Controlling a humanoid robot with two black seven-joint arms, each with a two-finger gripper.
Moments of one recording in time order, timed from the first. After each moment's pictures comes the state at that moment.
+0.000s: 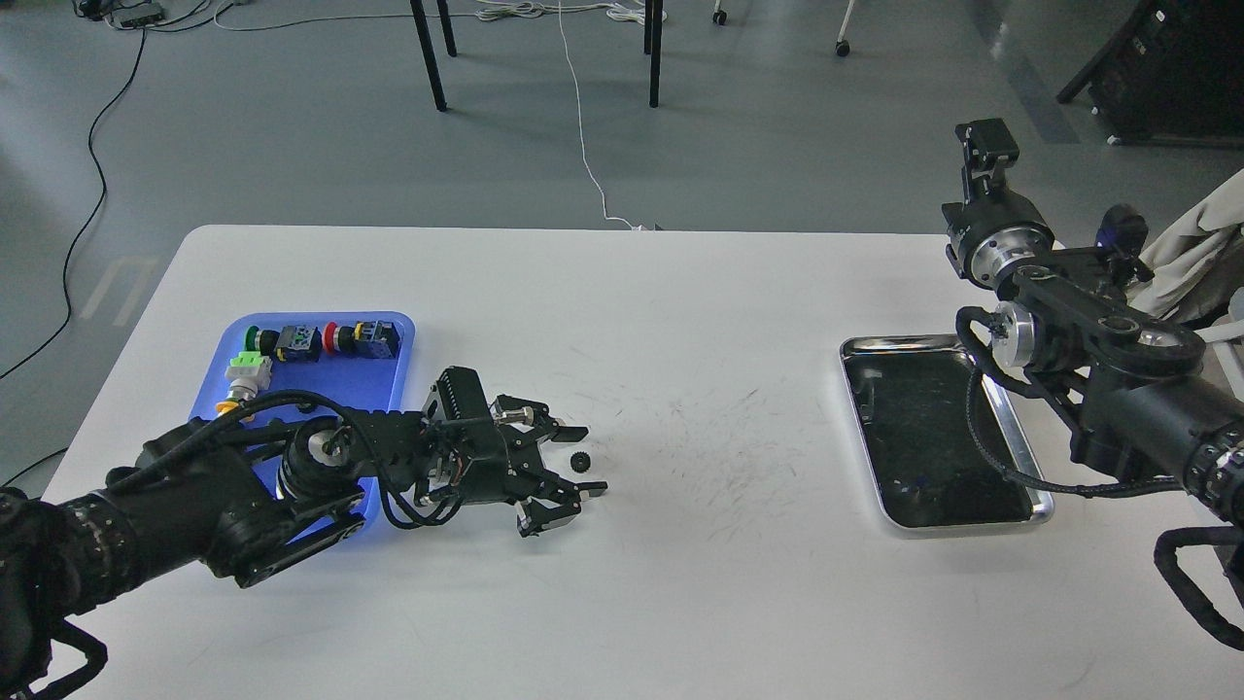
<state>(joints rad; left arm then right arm) -0.79 0.28 -0.08 -0.85 2.18 0.20 -0.49 0.95 -0.29 0.36 0.54 -0.24 -0.22 0.24</state>
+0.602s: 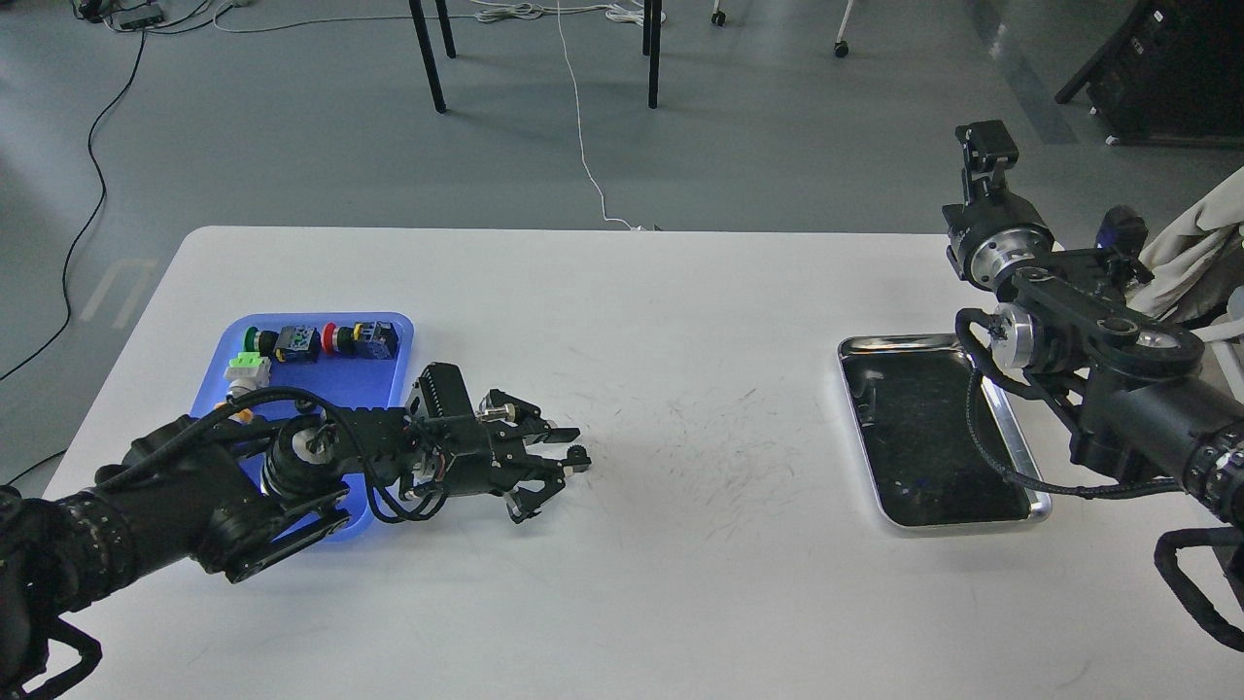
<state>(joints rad) -0.79 0.28 -0.07 -0.79 2.18 0.21 -0.49 0.95 -0.29 0.36 0.54 -0.24 -0.23 0.24</state>
